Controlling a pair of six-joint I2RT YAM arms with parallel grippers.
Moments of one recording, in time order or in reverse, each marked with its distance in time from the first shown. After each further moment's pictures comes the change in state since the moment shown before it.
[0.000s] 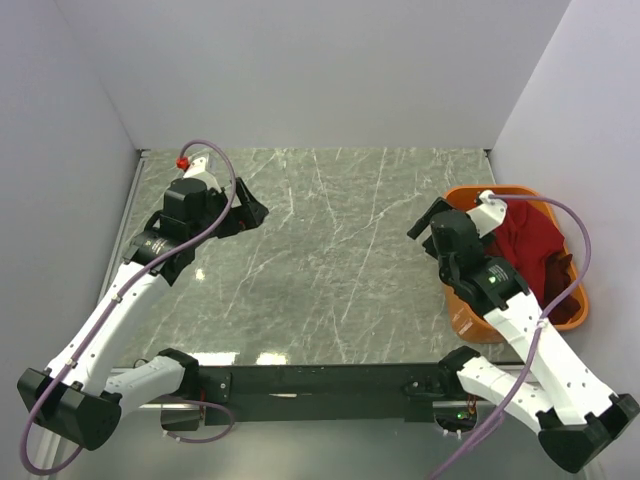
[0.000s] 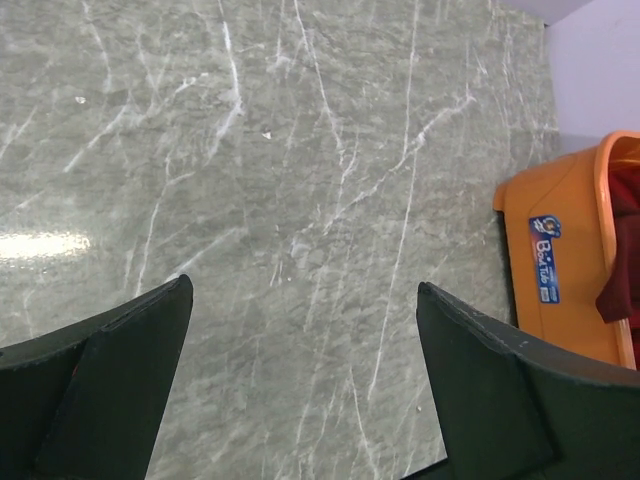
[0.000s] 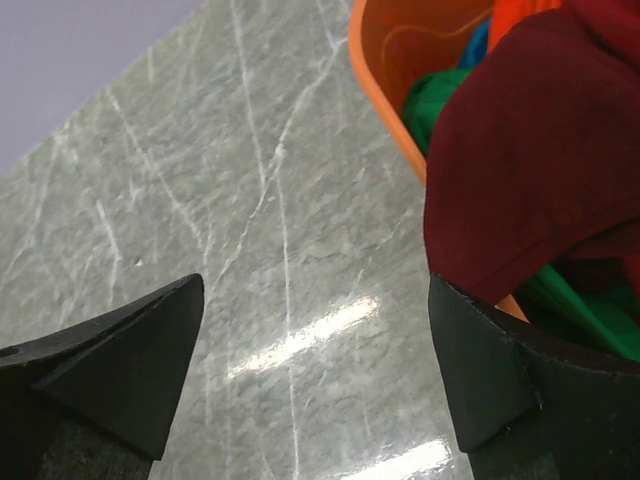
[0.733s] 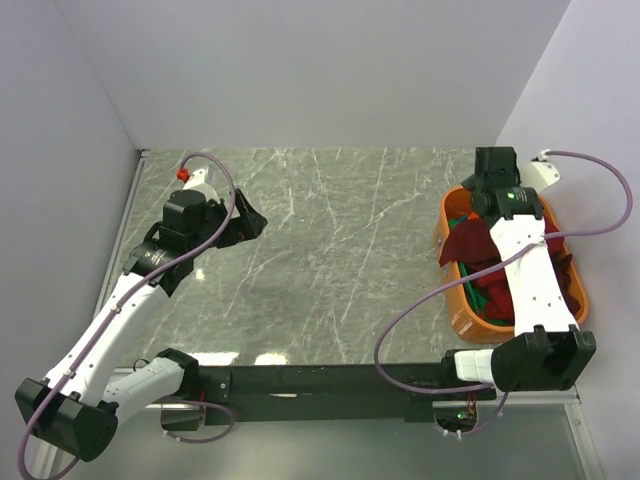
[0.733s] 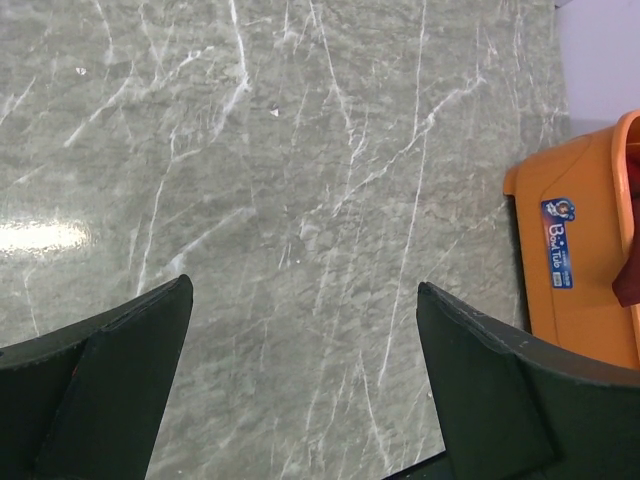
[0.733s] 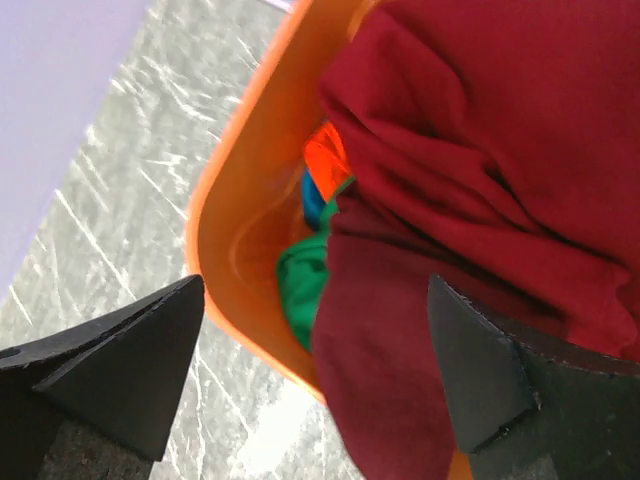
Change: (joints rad) left arm 0.000 -0.062 -0.090 0.021 0.018 -0.002; right arm -0.496 0.454 0.431 -0.192 -0.007 0.053
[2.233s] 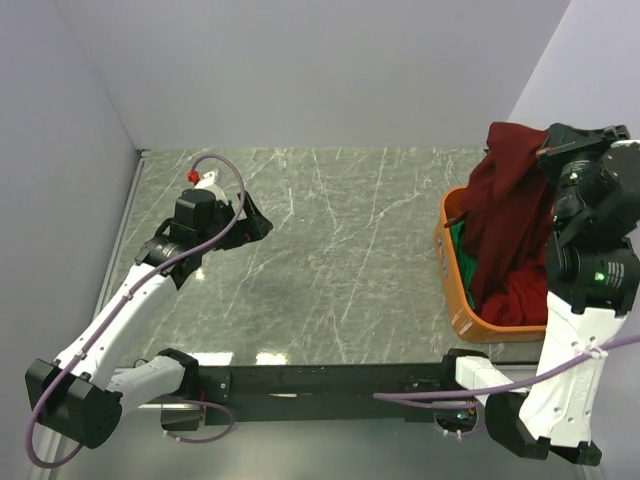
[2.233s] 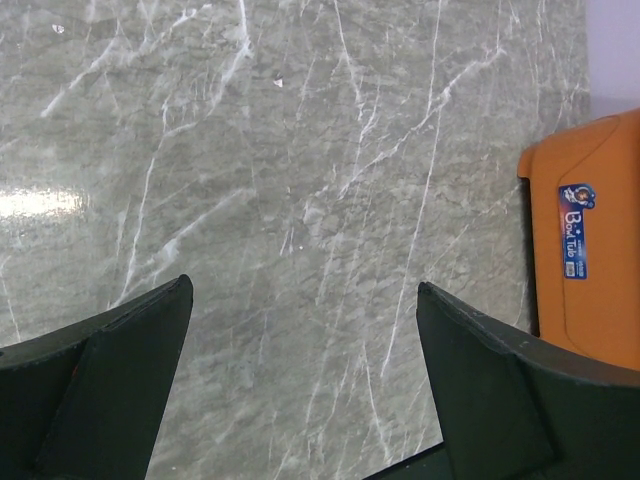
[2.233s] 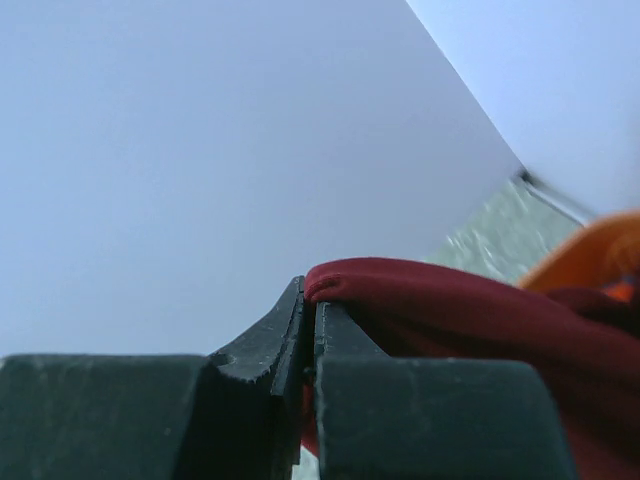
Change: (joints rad) left arm 0.000 0.066 -0.031 0.027 0.033 -0.018; right arm -0.137 -0.260 0.426 0.135 -0.361 -0.151
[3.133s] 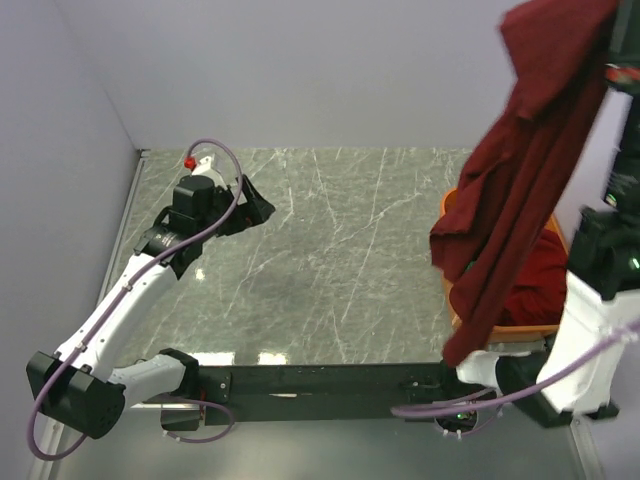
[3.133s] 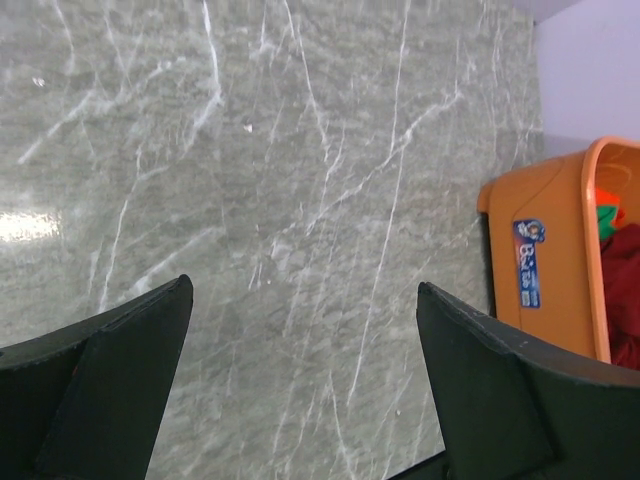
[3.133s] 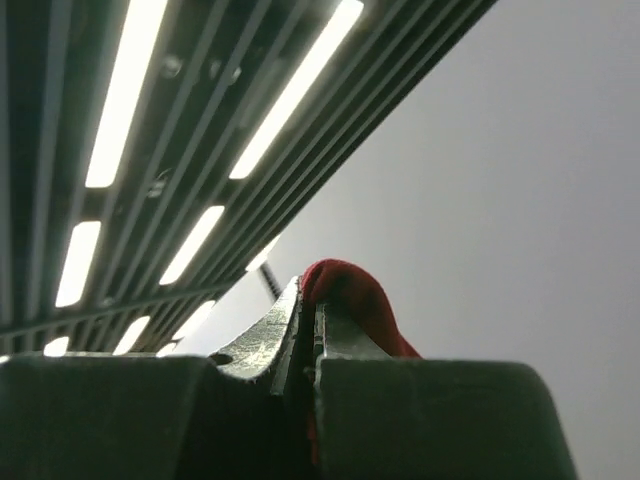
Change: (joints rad) left arm 0.000 0.060 0.096 0.021 -0.003 -0.040; right arm 0.148 0.205 0.463 0.731 -0.304 0.186
